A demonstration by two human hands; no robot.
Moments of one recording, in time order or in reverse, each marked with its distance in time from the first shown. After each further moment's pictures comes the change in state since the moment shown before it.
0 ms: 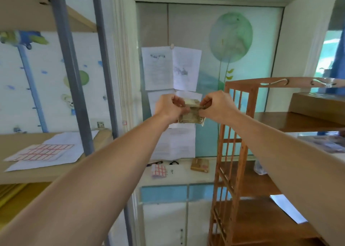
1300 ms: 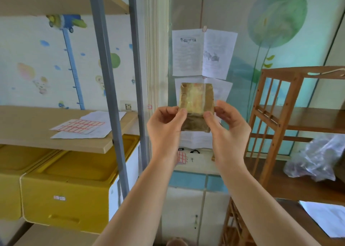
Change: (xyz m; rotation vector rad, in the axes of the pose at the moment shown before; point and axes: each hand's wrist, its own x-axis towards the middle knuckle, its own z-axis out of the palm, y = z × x) left_hand -0.123 -0.037 -0.013 -0.618 0.477 0.027; right_hand -0.120 -0.053 0.067 1.060 0.332 0.172
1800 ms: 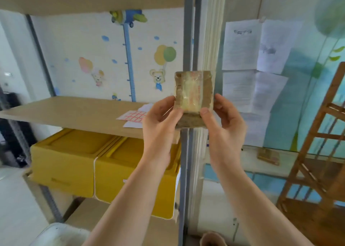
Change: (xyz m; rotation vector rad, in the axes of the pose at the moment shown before) left_hand 0.040 0.097 -0.220 0.010 -0.069 0.054; right_hand -0.134 -0.006 0.198 0.255 -0.179 -0.023
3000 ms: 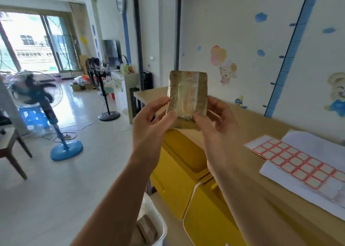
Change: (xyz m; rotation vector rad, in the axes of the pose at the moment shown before) left_hand 0.159 0.035 -0.326 0.473 0.621 0.253; right_hand -0.008 0.211 0.355 0.184 -0.647 0.292
